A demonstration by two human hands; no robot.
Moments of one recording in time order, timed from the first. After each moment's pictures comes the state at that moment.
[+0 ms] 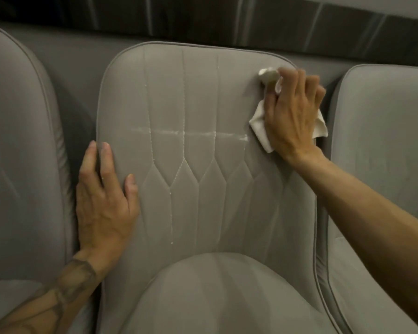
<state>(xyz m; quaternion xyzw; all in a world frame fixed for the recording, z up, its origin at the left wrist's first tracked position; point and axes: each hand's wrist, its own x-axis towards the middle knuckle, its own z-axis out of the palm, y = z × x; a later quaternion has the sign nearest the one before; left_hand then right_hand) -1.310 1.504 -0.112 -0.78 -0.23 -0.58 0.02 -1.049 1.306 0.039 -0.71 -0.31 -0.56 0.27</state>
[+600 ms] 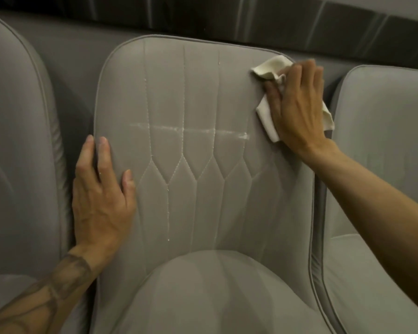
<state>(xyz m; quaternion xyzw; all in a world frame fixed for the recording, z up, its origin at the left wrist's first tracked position) -1.310 1.502 -0.111 -0.78 -0.23 -0.58 0.01 -1.039 1.296 0.051 -0.72 -0.38 -0.53 0.25</state>
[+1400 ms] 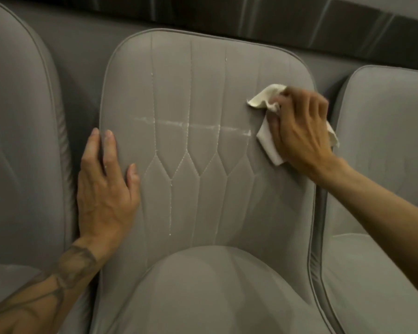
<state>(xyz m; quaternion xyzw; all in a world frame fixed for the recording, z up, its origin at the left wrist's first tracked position) -1.311 1.498 -0.107 -0.79 -0.23 -0.58 0.01 -1.044 1.271 0.016 -0.69 -0.46 -0.55 0.12</state>
